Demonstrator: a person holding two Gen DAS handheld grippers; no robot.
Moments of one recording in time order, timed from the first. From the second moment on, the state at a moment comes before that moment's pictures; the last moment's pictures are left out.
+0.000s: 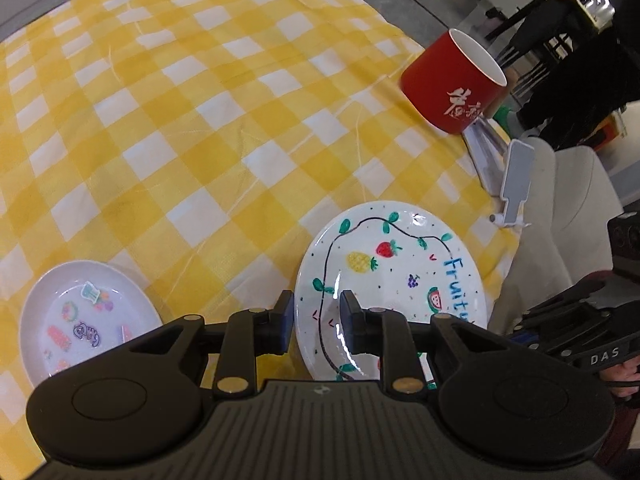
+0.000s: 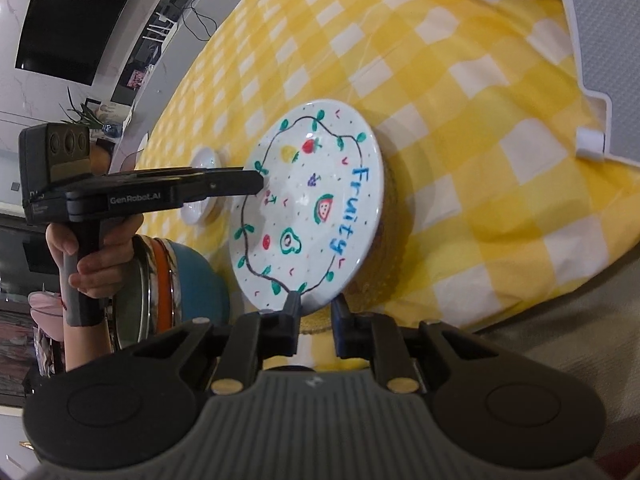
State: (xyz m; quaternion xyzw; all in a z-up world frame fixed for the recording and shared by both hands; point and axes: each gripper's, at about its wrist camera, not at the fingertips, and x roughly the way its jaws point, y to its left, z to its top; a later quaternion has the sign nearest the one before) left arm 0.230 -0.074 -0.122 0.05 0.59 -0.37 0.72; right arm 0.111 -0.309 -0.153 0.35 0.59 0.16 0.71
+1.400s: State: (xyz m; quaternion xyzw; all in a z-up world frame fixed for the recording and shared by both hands) left arm 0.213 -0.088 -0.105 0.12 0.55 -0.34 0.76; right arm 0.106 -0.313 -0.141 0.34 0.57 0.14 0.73
